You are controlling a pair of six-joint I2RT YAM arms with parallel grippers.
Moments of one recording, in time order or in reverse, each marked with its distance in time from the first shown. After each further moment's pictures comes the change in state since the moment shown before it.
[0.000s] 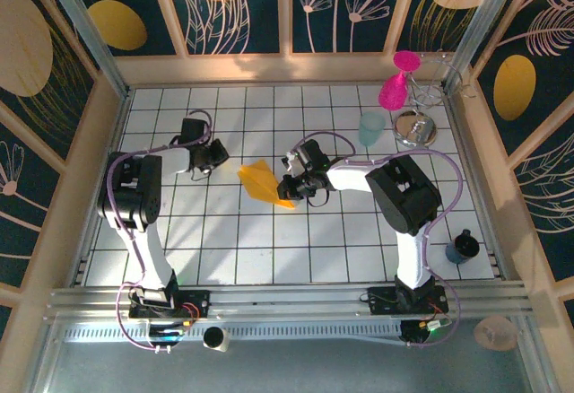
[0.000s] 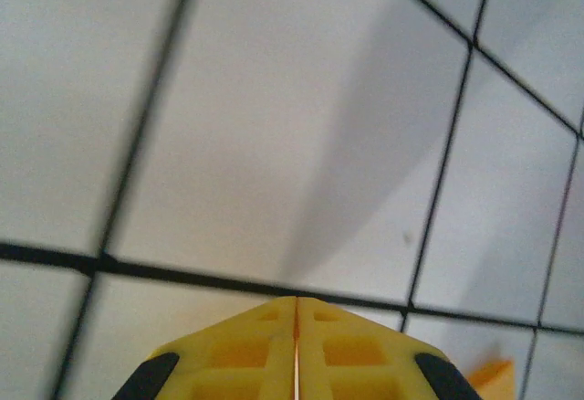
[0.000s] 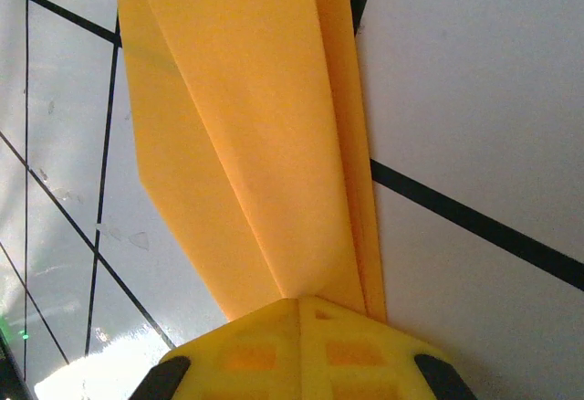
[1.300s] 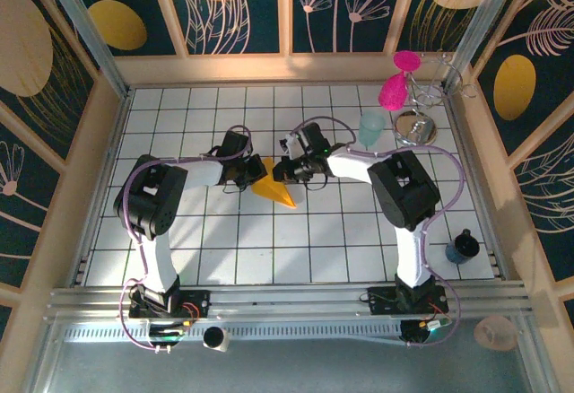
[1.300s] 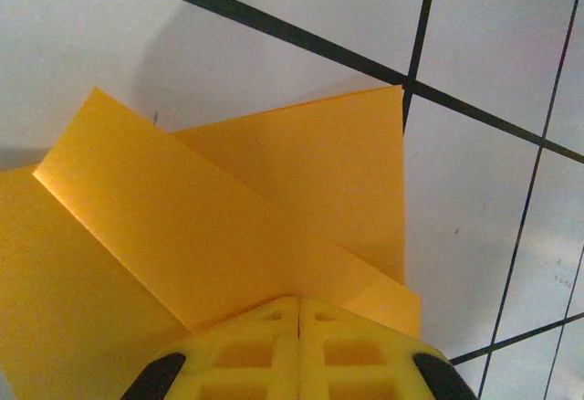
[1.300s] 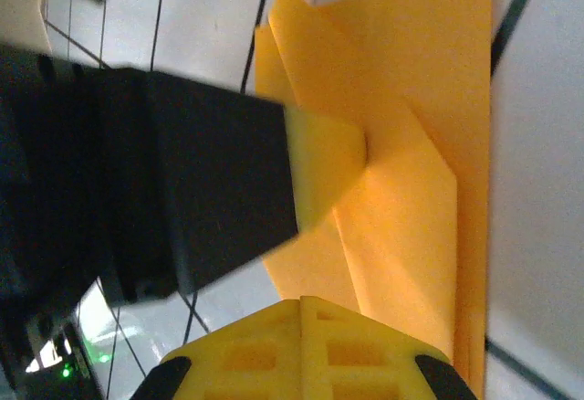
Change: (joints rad) left arm -0.300 -0.010 -0.053 0.022 0.030 -0.181; right arm -0.043 0.045 0.167 -0.003 -0.108 0.035
